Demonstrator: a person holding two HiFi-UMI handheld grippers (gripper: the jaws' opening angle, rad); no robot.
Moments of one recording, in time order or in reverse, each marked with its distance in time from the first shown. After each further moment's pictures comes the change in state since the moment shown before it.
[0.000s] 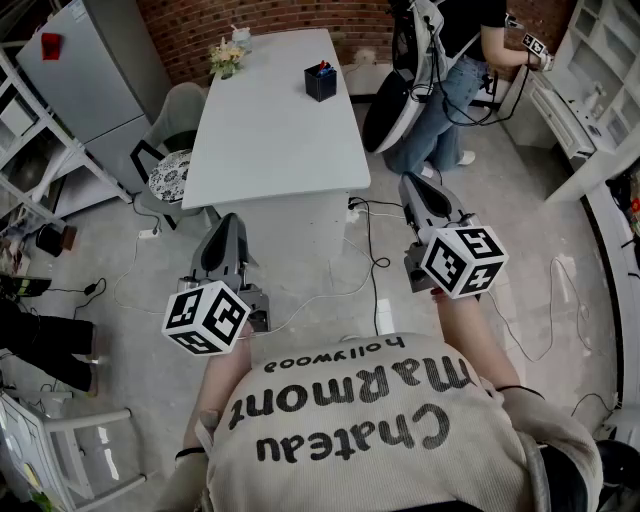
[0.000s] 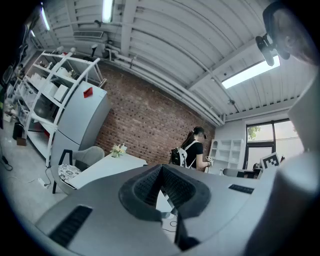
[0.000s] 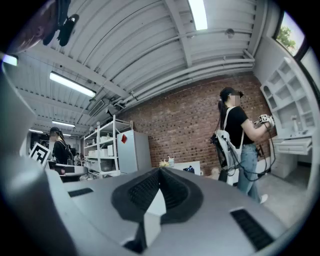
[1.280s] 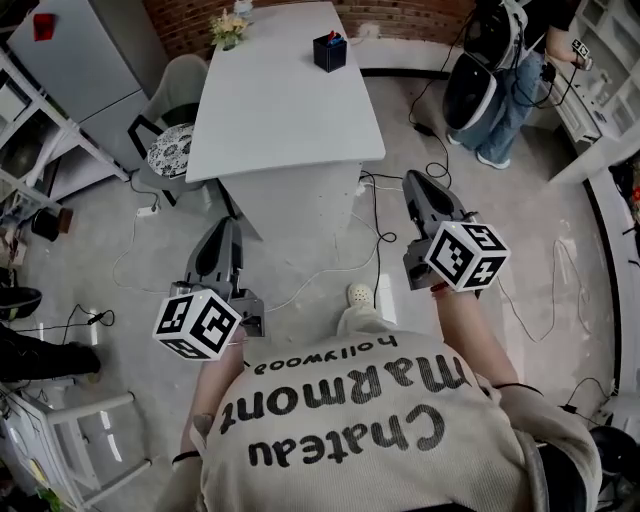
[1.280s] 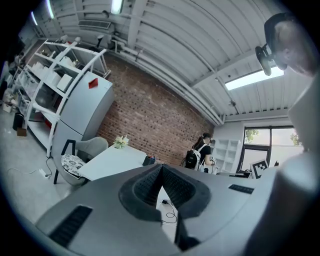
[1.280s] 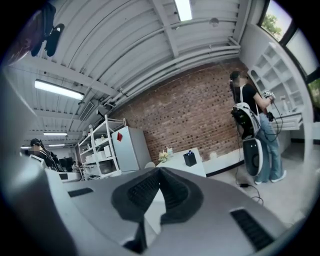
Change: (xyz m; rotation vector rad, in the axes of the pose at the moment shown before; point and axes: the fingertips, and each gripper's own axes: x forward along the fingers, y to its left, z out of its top) left arm -0.043 0.049 -0.028 -0.058 0.072 -0.031; right arm 0.004 0.026 -0.065 0.159 0.073 -0.046
